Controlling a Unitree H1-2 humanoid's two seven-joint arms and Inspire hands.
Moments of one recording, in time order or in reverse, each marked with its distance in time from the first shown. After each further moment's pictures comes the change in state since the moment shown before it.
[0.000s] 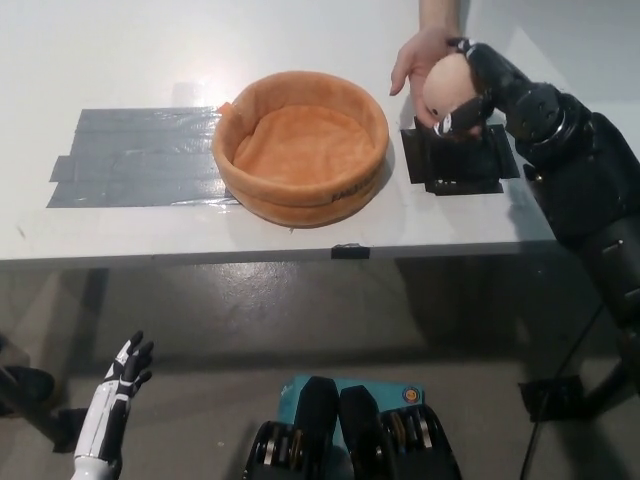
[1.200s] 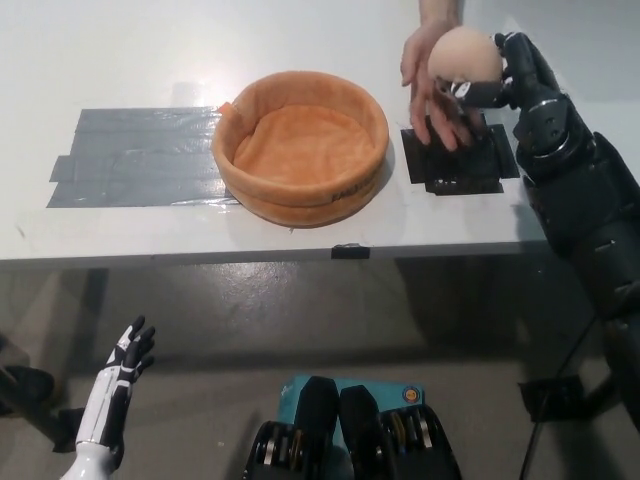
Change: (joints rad) left_arm -0.029 0.000 0.000 -0.001 -0.002 0.003 0.000; right_arm -0.014 0.039 -0.150 0.129 0.061 -0.158 -0.309
